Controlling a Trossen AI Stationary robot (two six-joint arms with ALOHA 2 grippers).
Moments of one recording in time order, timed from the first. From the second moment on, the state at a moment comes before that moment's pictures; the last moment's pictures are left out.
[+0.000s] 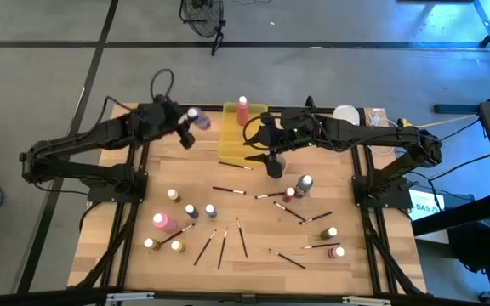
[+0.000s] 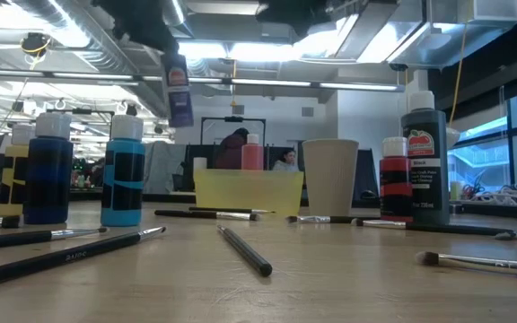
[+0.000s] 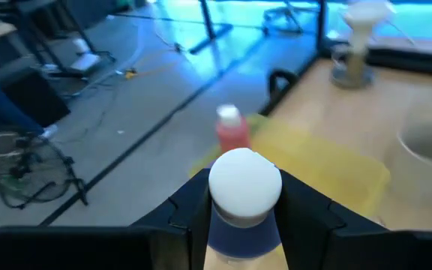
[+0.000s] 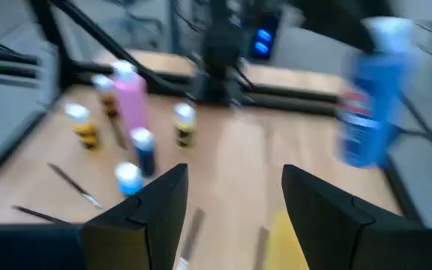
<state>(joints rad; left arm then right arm) 0.33 0.90 0.94 -0.45 -0.45 -0.01 -0.09 1.51 1.36 -0.28 -0.20 -0.15</state>
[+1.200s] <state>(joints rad) 0.72 1.55 1.09 -0.12 0.18 0.00 0.01 1.50 1.36 -0.24 -0.26 -0.18</state>
